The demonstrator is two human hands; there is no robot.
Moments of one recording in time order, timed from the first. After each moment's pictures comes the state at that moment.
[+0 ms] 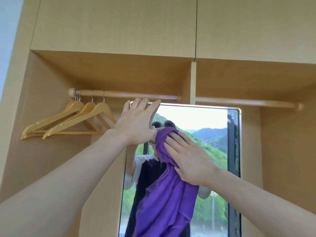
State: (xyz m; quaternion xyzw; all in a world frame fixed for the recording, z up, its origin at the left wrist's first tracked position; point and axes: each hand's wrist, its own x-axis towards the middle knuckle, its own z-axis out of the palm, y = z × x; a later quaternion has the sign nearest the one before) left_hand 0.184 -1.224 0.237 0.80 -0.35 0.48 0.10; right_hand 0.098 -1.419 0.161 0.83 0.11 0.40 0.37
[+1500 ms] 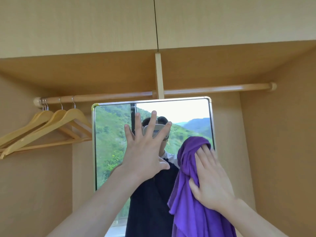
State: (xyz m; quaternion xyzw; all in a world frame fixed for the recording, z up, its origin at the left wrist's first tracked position) left_hand 0.143 -1.320 0.170 0.80 -0.37 0.46 0.04; right_hand 0.055 -1.511 0.078 0.87 -0.09 0.46 0.15
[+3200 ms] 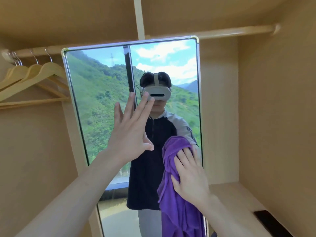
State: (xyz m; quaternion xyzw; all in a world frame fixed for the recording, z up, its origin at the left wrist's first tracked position) left_hand 0.136 -1.318 0.088 0.82 -0.39 0.41 0.04; right_hand 0.050 -1.491 -0.057 0.89 -0.04 0.45 0.09
